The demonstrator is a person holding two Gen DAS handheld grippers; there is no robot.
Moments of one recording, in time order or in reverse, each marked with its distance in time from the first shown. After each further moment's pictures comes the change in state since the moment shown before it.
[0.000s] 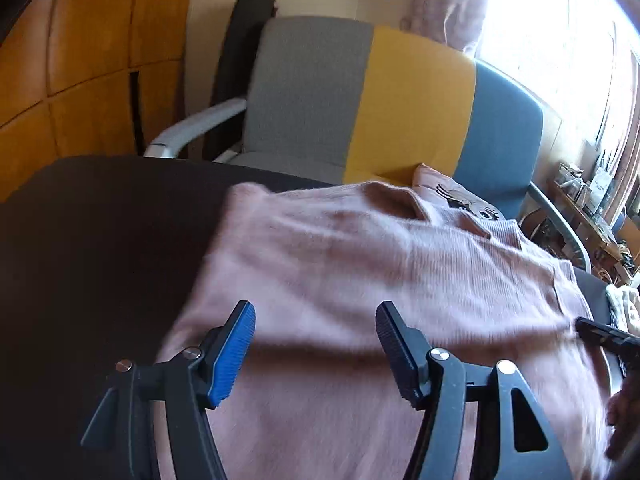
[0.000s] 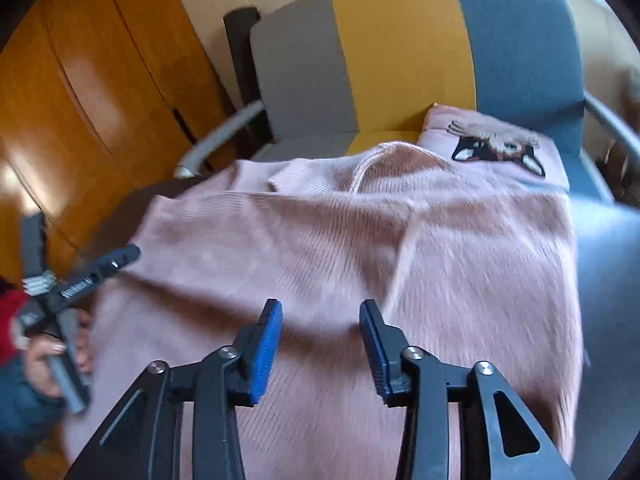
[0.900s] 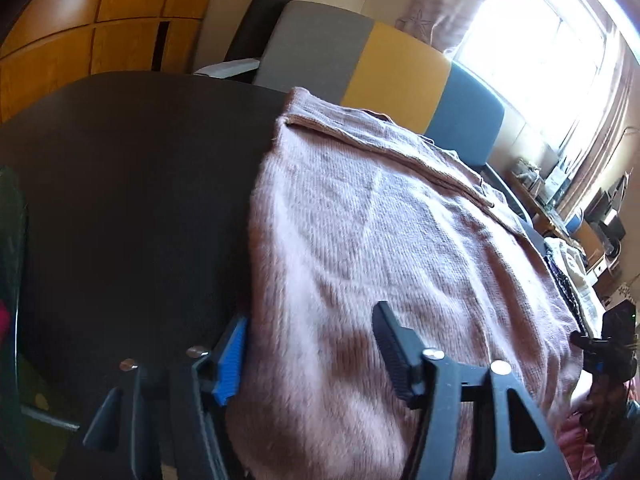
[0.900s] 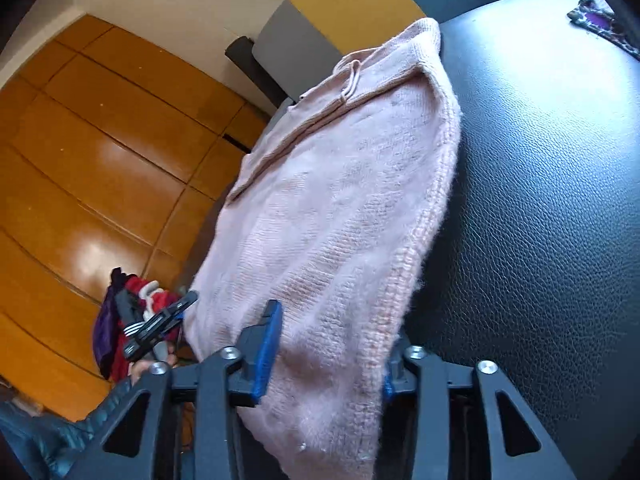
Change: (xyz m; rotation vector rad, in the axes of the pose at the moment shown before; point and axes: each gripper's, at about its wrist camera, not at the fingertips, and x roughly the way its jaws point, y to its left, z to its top) left arm -0.141 0.074 -0.177 -0.100 0.069 -0.158; right arm -0.130 -0.012 -0.212 0.304 0.019 0.294
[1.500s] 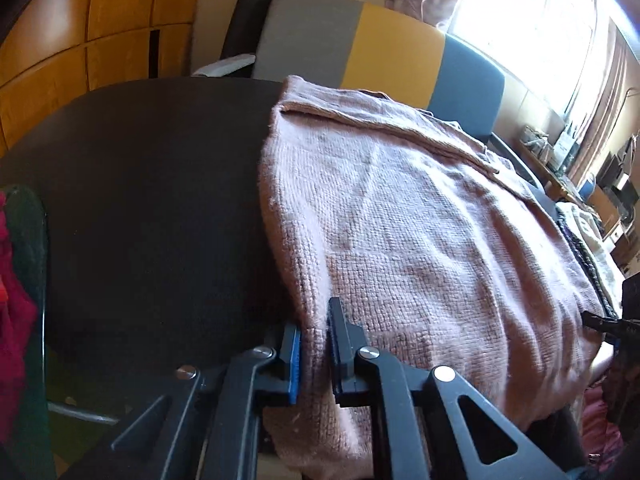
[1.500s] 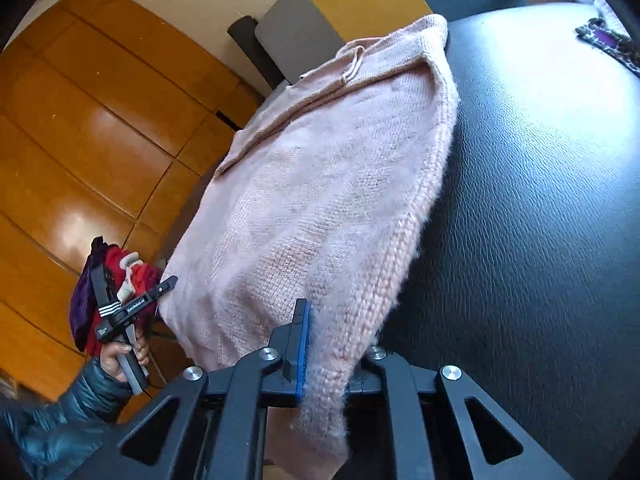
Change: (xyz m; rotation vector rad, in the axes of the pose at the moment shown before) left arm -0.015 -0.017 -0.016 0.086 0.069 0.047; right arm 0.003 0.015 -0.021 -0.097 0.046 -0.060
